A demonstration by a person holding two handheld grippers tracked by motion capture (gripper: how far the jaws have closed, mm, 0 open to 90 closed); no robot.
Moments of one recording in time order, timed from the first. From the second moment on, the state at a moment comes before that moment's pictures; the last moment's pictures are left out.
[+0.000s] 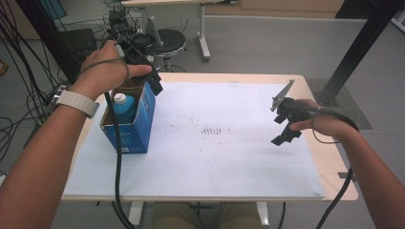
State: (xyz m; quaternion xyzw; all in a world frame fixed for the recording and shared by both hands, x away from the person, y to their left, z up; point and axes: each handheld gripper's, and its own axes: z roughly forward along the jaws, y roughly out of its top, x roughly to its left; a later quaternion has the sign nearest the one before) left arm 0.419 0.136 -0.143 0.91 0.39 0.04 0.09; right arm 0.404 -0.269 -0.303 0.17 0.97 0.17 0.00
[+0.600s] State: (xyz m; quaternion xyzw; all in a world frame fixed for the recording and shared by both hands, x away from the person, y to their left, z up) left arm 0.406 0.093 -0.170 0.96 0.27 0.01 0.08; right arm 0.405 -0.269 -0.301 0.18 0.97 0.17 0.00
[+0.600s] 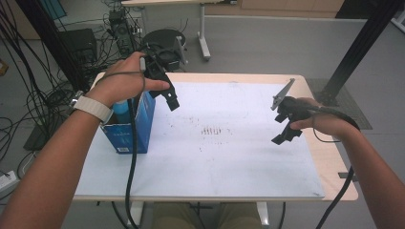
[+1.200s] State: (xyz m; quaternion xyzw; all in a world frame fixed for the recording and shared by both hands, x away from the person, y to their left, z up) left arm 0.393 0.075 -0.206 0.98 0.20 -0.01 0.05; right arm 0.407 -0.272 -0.301 0.18 0.97 0.17 0.00
